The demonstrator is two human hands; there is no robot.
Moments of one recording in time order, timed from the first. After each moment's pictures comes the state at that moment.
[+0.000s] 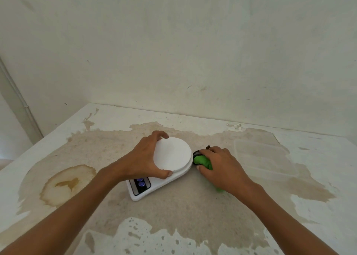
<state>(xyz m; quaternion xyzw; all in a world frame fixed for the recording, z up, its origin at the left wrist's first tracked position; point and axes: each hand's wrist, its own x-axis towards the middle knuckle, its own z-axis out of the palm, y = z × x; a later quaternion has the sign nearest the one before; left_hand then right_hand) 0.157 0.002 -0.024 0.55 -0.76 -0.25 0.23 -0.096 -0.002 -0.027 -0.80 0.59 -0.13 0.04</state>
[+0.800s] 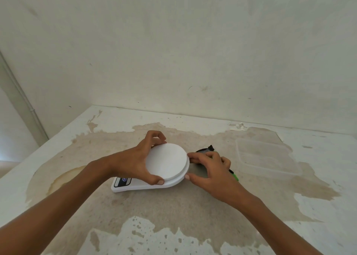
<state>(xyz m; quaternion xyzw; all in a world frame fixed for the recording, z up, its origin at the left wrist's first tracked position) 0.182 0.008 -0.008 0.49 -0.79 -0.33 0.17 -0.083 0.019 -0.042 -0.79 0.52 -0.23 0.22</state>
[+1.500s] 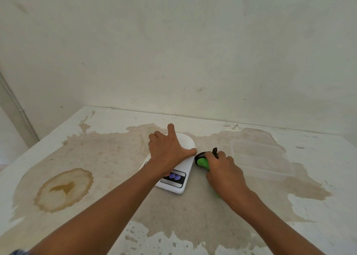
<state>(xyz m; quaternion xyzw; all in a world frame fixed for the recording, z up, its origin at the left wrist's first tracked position) 0.062 -0.040 -0.022 0.76 -0.63 -0.05 0.18 -0.096 0.011 -0.038 -0.74 0.66 -0.11 -0.05</state>
